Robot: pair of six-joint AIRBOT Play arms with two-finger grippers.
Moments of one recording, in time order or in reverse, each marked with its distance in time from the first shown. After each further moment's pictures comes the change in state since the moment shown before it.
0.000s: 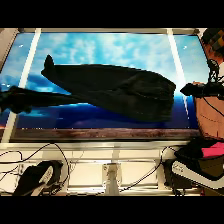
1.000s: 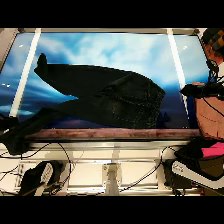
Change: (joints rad) left arm 0.296 -0.008 -0.222 0.002 -0.032 0.123; right arm 0.000 0.000 0.000 0.000 0.023 0.000
